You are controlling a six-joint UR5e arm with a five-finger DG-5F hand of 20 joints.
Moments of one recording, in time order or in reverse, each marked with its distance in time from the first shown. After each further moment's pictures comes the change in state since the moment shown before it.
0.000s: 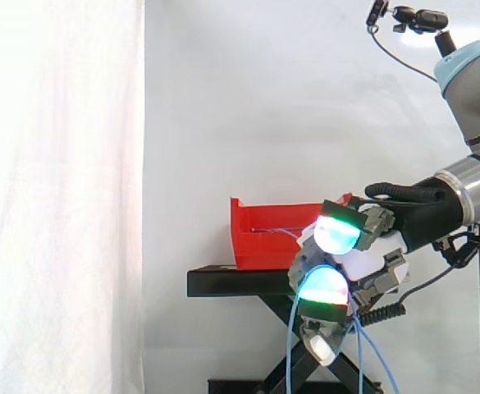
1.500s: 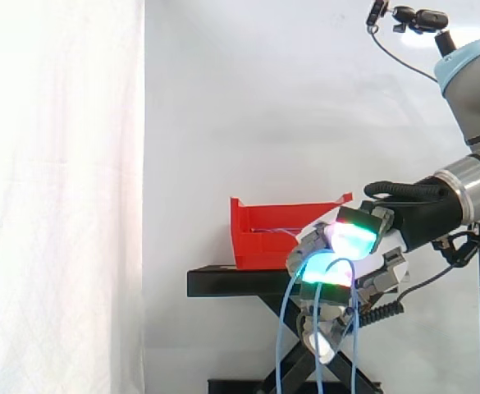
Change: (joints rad) arm 0.000 0.001 0.000 0.002 0.003 0.016
